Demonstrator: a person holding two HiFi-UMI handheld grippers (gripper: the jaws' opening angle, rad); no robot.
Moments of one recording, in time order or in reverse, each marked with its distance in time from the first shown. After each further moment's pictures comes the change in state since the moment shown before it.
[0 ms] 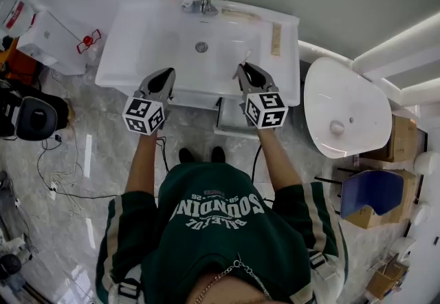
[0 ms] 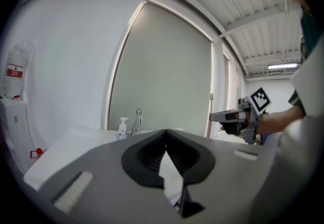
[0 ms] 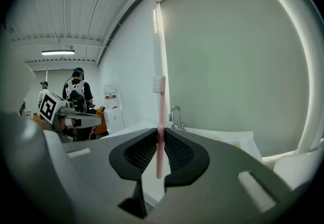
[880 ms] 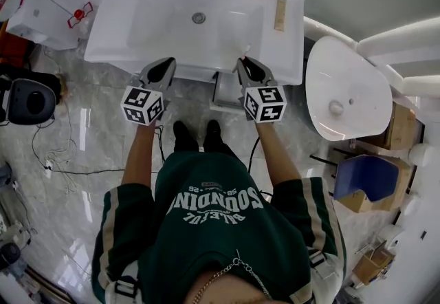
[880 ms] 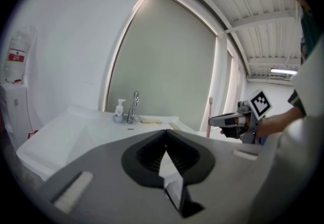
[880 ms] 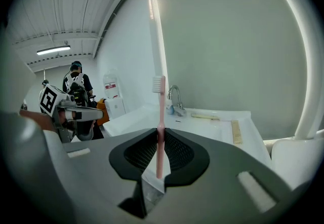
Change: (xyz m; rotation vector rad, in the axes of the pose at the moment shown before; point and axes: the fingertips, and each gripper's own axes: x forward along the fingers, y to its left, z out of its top) left arm 0.001 -0.021 -0.061 -0.072 0.102 -0.018; right arm -0.011 -0.004 -0.077 0.038 0.136 0.001
